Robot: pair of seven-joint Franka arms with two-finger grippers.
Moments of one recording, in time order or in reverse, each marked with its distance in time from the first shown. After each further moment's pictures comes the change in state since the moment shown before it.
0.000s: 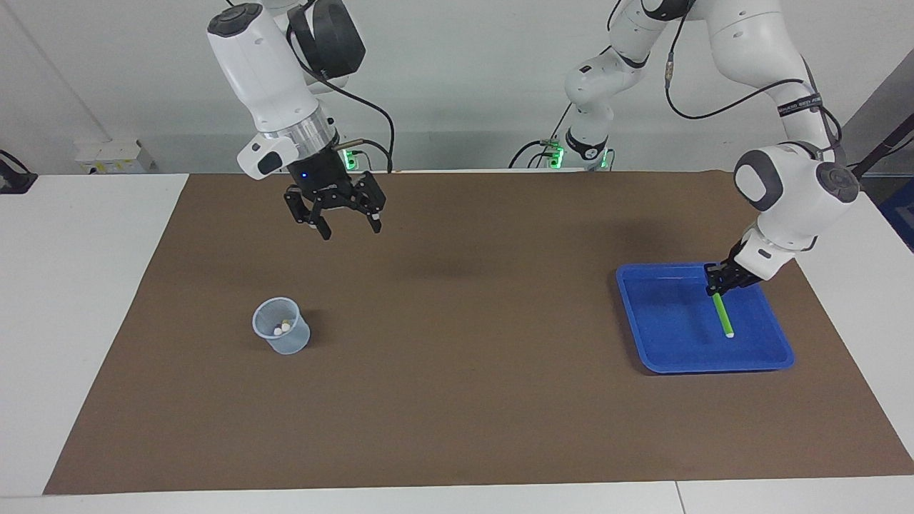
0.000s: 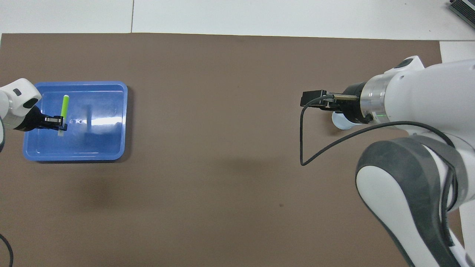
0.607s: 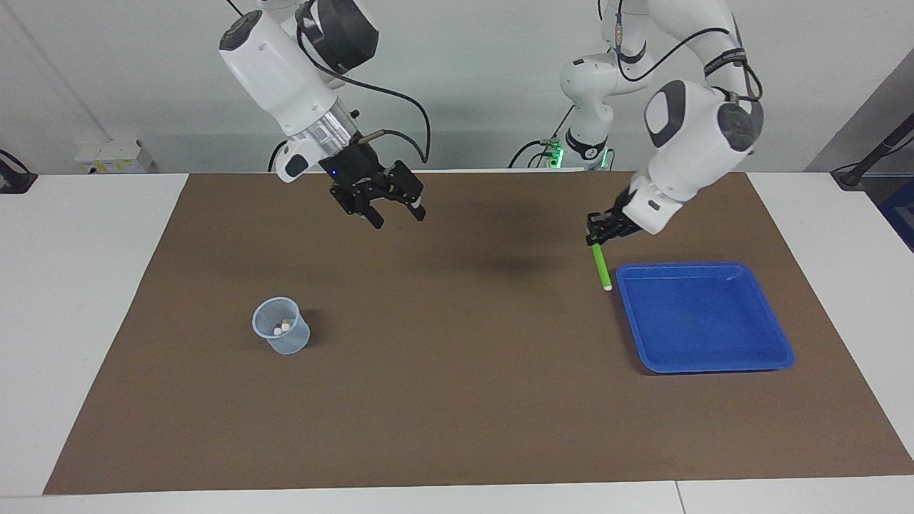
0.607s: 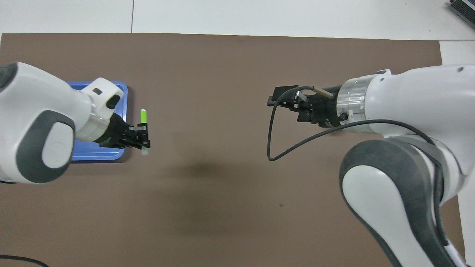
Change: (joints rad) left arm -0.428 -0.191 -0.013 -0.002 -0.293 -0.231 -0.563; right arm 0.076 0.031 0.007 -0.001 0.218 0.028 0.091
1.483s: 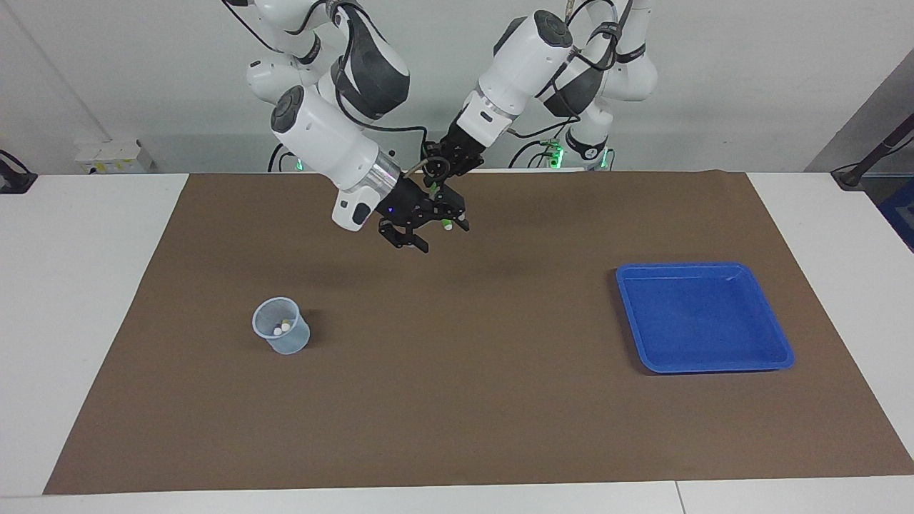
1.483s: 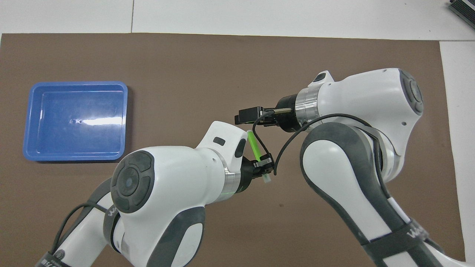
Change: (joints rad) left arm -0.437 -0.069 0.002 -0.034 -0.215 0.445 -0.455; right arm 0.039 0.104 -0.002 -0.004 0.198 -0.008 -0.426
